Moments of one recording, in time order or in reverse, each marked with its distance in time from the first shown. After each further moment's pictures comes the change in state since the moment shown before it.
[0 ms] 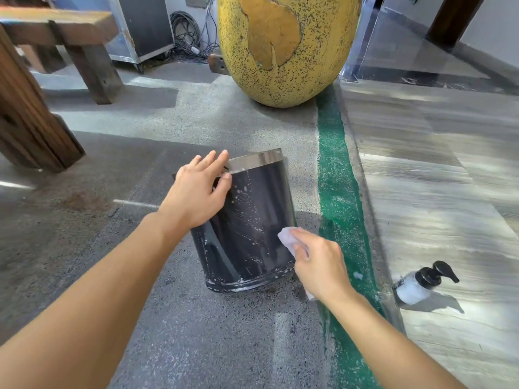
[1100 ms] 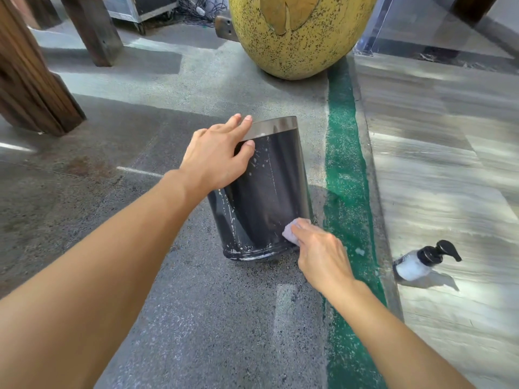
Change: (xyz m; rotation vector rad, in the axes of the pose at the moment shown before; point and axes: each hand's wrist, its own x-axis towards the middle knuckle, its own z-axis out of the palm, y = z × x) left_hand 0.009 0.009 0.003 0.107 -0.003 0.083; right_hand -0.019 0.029 0.036 -0.343 -0.095 -0.176
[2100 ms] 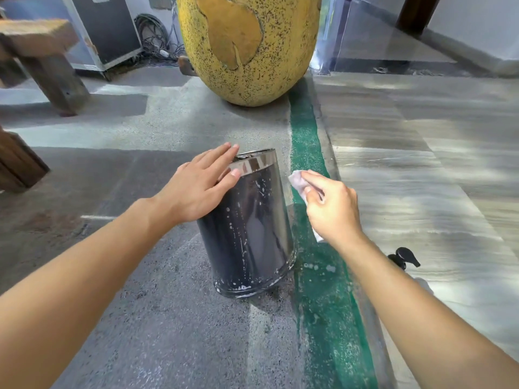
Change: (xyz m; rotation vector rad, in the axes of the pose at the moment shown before) left_hand 0.030 0.052 0.002 -0.111 -0.164 0.145; right_hand 0.064 0.057 -0.120 0.446 0.355 0.269
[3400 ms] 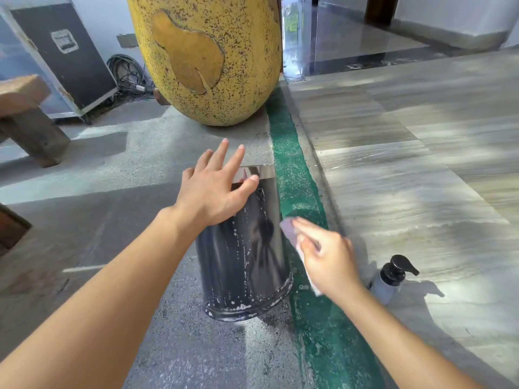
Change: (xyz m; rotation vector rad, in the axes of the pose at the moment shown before) left_hand 0.086 0.082 0.018 0.231 0.001 -0.053; right_hand -0.021 0.082 0.007 0.220 -0.044 0.076
